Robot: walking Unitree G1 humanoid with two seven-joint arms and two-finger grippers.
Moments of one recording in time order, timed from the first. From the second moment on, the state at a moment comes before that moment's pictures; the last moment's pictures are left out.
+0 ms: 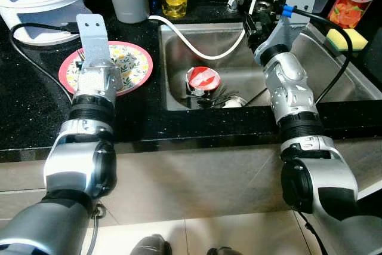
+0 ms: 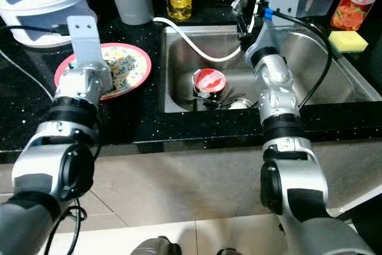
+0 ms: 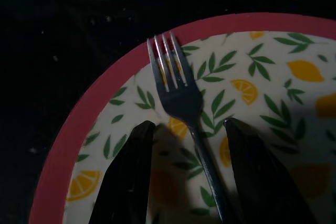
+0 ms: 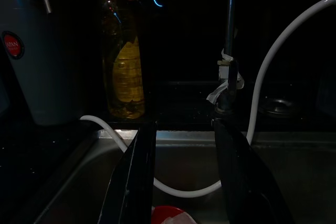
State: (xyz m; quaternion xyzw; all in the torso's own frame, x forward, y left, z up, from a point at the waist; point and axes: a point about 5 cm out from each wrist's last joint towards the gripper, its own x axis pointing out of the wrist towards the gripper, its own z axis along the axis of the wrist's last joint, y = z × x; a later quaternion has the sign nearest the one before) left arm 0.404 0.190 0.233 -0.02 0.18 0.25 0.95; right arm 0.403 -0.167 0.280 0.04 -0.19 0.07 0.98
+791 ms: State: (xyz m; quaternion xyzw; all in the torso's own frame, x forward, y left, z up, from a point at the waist) left arm 0.411 0.172 0.243 -0.07 0.11 0.14 0.98; right arm 0.401 -0.184 0.278 0.05 -0.19 0.04 0.98
